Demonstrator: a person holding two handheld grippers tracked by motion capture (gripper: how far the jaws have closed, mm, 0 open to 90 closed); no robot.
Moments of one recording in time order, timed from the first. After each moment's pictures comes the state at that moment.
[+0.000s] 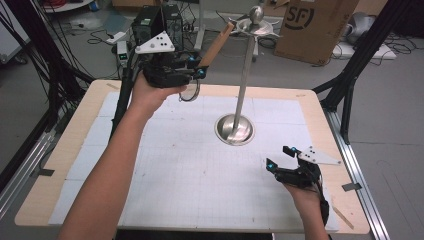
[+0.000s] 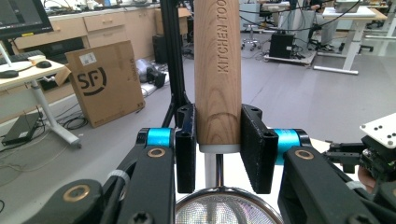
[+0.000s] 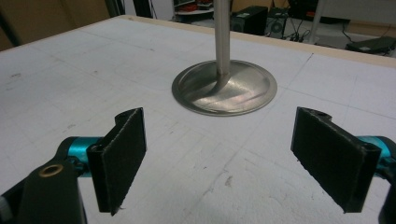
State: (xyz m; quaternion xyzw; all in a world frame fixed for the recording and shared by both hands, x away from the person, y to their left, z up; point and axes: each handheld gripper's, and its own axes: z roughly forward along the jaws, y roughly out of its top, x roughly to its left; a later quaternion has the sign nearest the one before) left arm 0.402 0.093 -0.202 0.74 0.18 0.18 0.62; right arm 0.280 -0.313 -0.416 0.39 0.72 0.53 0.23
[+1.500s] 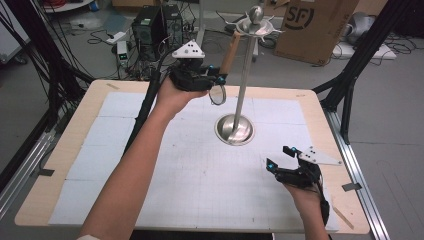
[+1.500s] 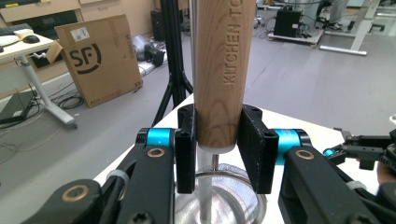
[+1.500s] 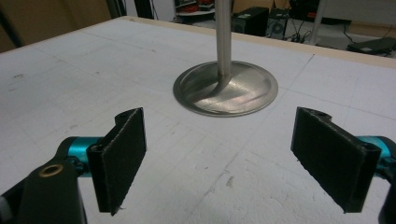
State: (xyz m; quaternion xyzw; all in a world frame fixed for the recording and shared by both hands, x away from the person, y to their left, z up) left arm 0.420 0.041 -0.223 0.77 0.20 0.17 0.58; right arm 0.279 -0.313 -0.416 0.39 0.72 0.53 0.23
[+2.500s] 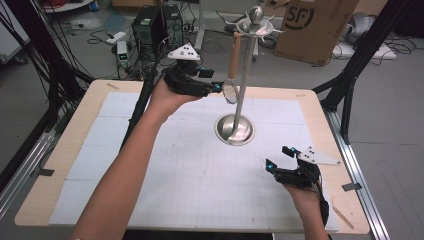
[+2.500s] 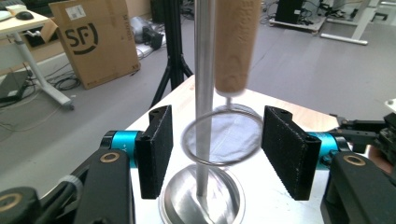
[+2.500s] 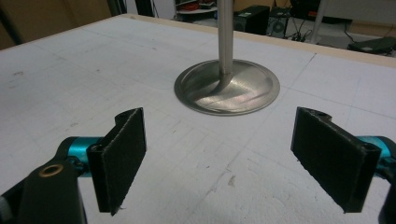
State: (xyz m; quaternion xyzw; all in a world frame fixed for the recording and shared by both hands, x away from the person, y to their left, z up) left arm 0.414 0.057 -0.228 0.79 0.21 0.15 0.56; right arm 0.279 -0.311 -0.416 0.39 0.72 0.53 0.23
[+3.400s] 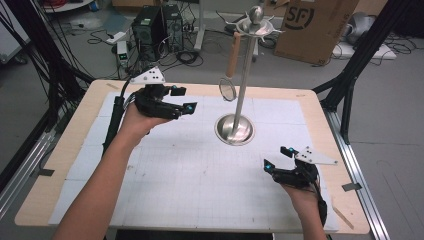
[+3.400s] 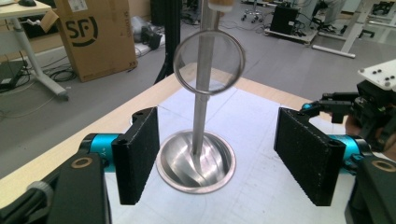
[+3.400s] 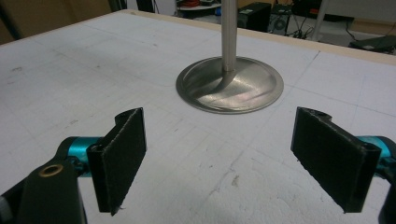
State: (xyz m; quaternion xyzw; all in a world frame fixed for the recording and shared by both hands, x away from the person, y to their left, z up) left arm 0.377 0.124 -0.271 0.77 0.23 0.13 0.58; right arm 0.280 -0.306 -0.417 0.39 0.73 0.52 0.23
